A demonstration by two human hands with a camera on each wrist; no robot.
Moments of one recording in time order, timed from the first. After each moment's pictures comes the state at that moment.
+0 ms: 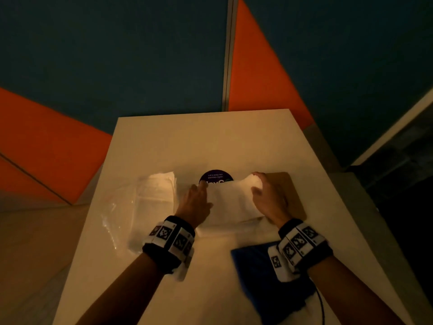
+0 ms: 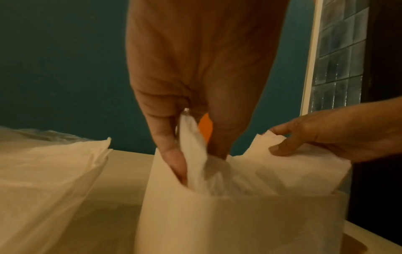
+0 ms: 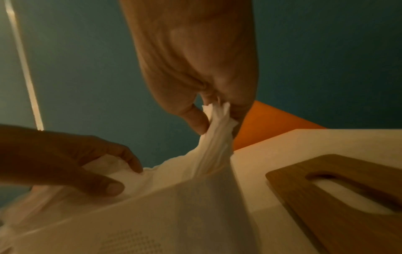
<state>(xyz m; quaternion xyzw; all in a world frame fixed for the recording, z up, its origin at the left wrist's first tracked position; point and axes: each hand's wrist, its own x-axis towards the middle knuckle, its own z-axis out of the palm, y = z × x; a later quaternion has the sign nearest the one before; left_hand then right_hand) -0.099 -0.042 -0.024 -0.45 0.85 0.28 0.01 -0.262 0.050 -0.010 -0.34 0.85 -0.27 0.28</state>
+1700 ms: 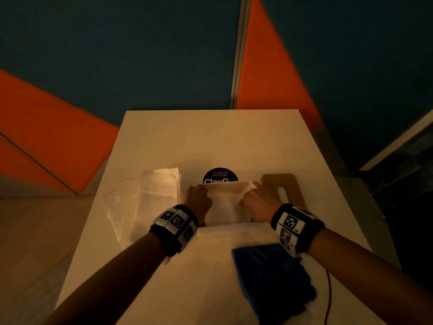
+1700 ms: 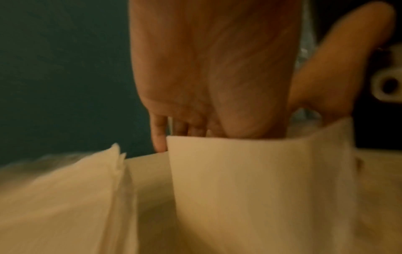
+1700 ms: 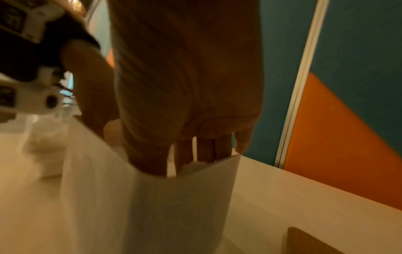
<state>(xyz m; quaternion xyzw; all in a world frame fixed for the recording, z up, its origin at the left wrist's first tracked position) -0.099 -0.051 -0.038 -0.30 0.92 -0.04 0.25 -0.263 0.031 -0.026 -0.71 0.66 0.24 0.12</state>
